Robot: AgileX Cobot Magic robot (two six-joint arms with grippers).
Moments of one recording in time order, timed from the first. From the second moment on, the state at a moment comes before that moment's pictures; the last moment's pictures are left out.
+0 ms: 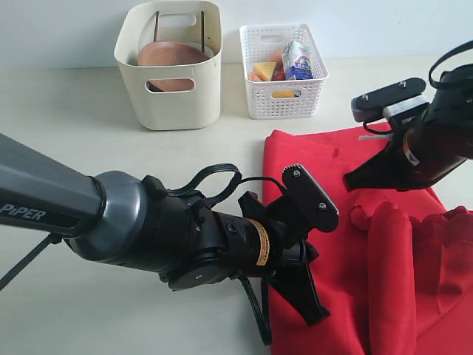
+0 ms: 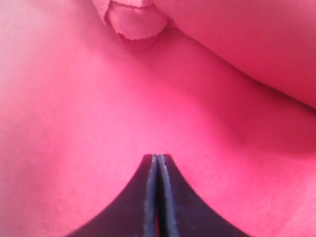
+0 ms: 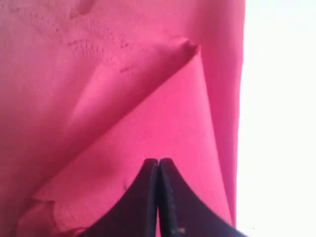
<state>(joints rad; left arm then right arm) -1.06 2.07 -0.98 0.21 -0.19 -0.09 0.54 1.69 -0.77 -0.76 0.47 0.83</state>
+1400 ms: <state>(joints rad) -1.06 2.07 -0.98 0.21 -0.15 -0.09 0.31 1.78 -1.00 -0.37 0.53 0.44</state>
